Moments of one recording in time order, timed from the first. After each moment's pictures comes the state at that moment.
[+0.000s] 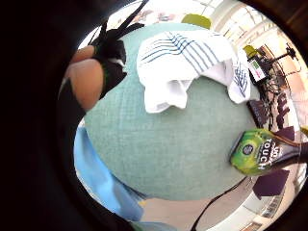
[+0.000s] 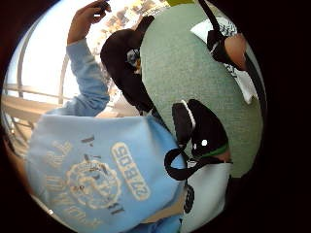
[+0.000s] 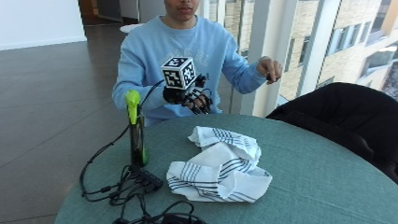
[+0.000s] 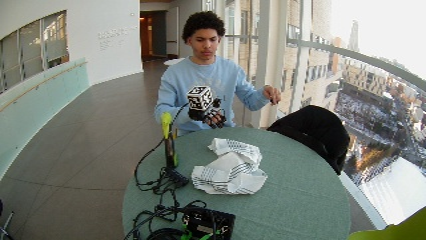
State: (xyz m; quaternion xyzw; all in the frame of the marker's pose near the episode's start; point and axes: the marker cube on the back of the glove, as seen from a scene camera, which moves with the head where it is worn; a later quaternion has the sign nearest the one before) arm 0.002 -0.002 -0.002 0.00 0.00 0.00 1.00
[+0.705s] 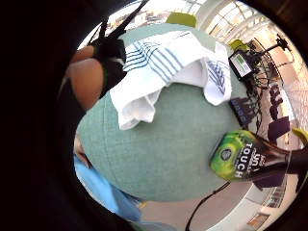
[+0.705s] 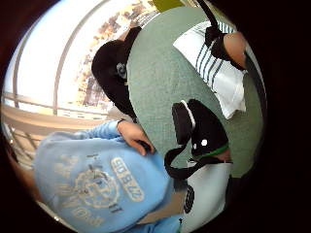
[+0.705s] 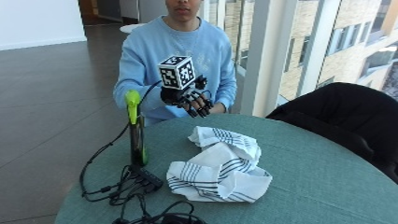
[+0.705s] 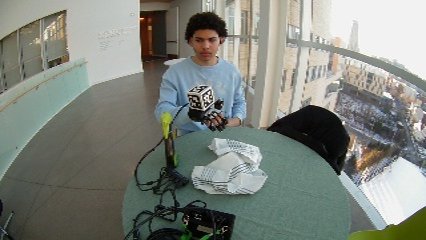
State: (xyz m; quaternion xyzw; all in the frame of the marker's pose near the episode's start) arm 0.035 -0.017 -0.021 0.01 0.02 0.05 1.00
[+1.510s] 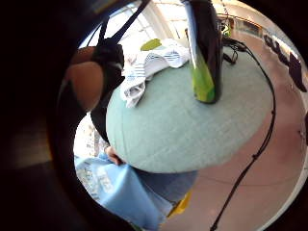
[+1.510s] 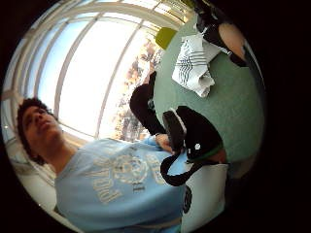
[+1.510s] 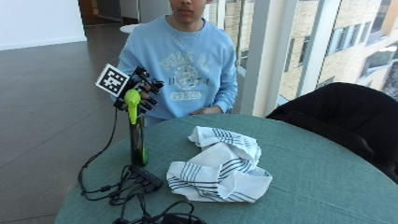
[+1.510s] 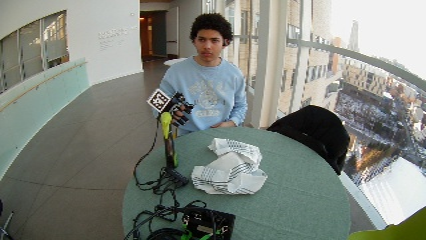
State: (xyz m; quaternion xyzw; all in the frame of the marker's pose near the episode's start) arm 0.091 0.142 -0.051 0.21 -0.24 0.22 0.92
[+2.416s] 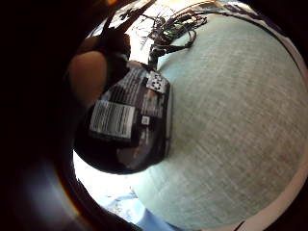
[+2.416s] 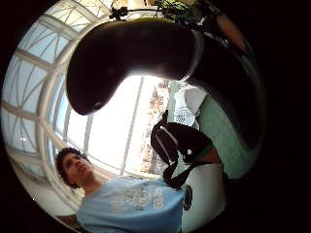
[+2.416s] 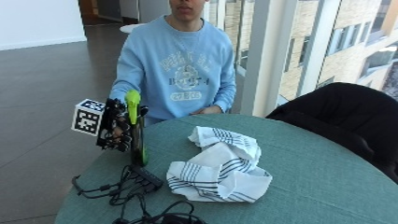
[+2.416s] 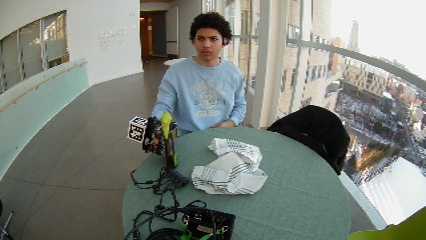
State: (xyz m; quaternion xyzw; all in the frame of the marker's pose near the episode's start) arm 0.228 0.105 -0.020 0.34 -0.36 0.33 0.80
